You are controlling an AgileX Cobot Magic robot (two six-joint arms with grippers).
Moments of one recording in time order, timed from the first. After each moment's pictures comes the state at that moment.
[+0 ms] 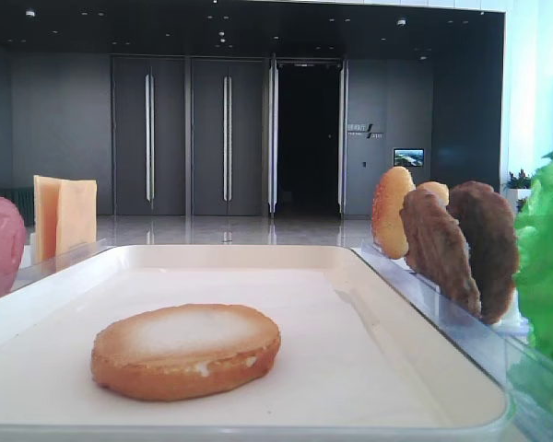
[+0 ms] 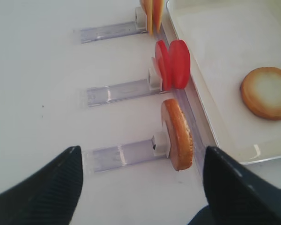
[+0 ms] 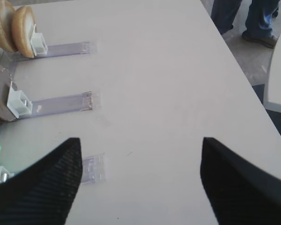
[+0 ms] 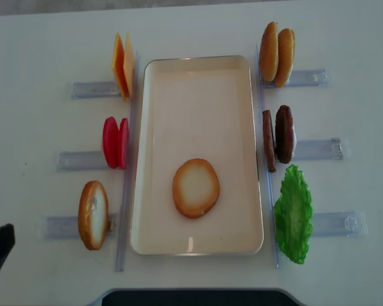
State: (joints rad) left arm -0.03 0.22 -0.62 -0.08 1.13 0.14; right arm 0.01 -0.01 -0.50 -0.08 1.13 0.09
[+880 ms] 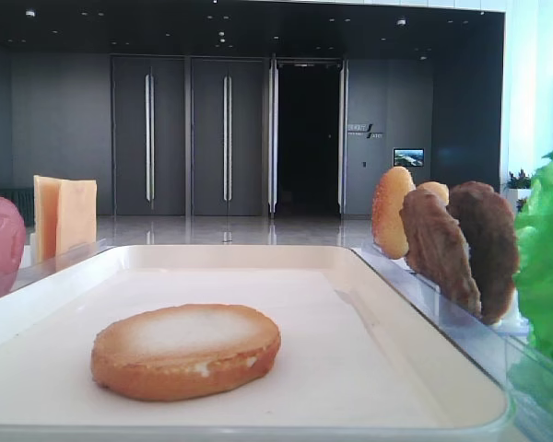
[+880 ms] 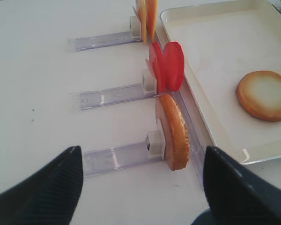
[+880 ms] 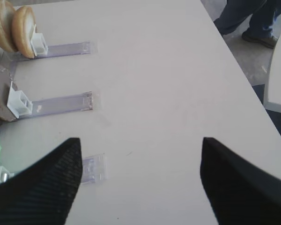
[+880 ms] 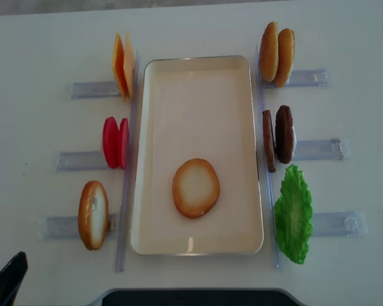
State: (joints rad) left arm -0.03 -0.02 -0.48 -0.10 1.12 0.14; right arm 0.01 -0.01 -0.50 -0.08 1.13 0.09
